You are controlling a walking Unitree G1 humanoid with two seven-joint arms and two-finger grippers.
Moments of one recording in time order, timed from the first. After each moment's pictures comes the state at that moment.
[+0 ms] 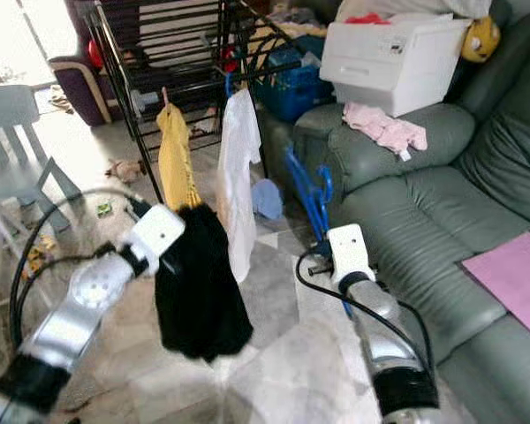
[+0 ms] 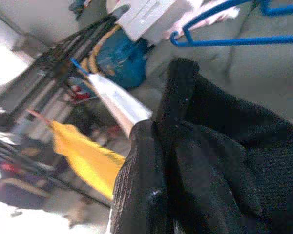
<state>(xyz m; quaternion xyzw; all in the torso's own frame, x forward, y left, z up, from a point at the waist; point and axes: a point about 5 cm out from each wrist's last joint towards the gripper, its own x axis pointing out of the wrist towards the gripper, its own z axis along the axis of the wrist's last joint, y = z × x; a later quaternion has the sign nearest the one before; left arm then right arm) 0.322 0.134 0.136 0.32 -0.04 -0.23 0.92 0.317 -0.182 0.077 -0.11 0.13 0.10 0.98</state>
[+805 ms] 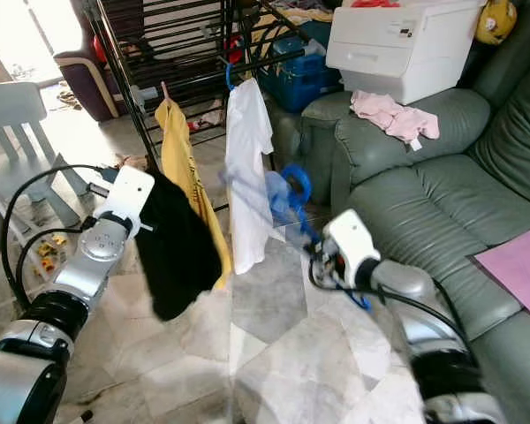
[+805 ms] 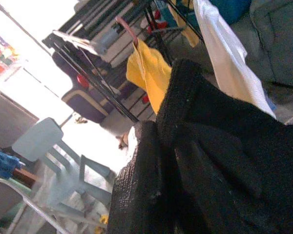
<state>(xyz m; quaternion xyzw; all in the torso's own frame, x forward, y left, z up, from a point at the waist) 0.374 0.178 0.127 0.27 0.04 -0.02 0.96 0.308 -0.194 0.102 -0.14 0.17 0.35 0.91</state>
